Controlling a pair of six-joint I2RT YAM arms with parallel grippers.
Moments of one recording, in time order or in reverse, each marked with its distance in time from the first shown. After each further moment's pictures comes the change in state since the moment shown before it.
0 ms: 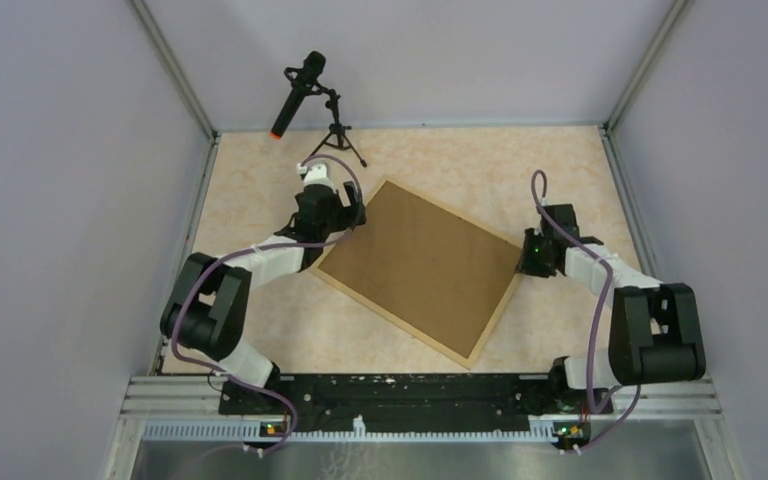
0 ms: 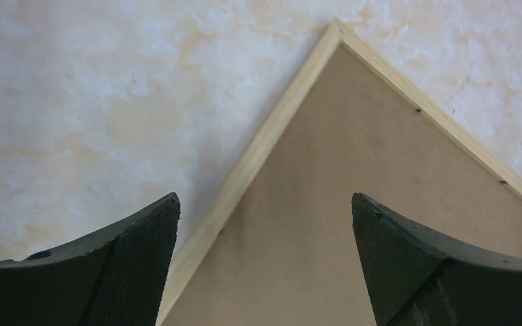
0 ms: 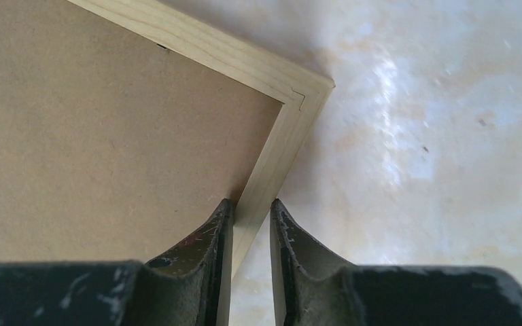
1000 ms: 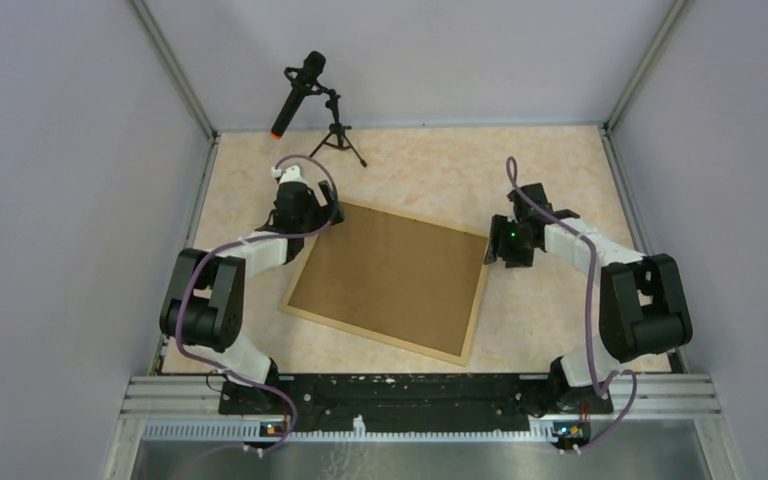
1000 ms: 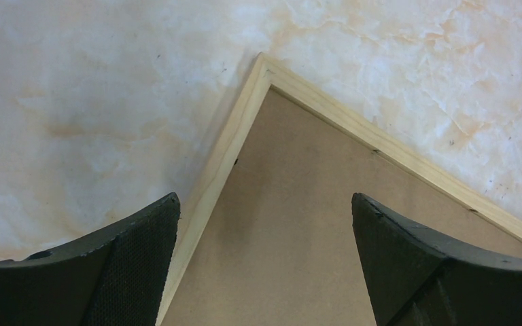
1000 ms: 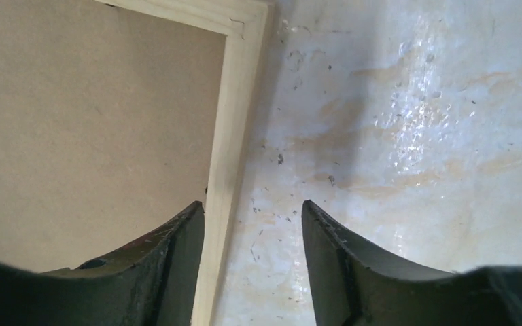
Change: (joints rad) left arm 0.162 0.050 0.005 -0.060 0.126 -0.039; right arm 0.156 0.182 0.256 -0.164 -0.069 0.049
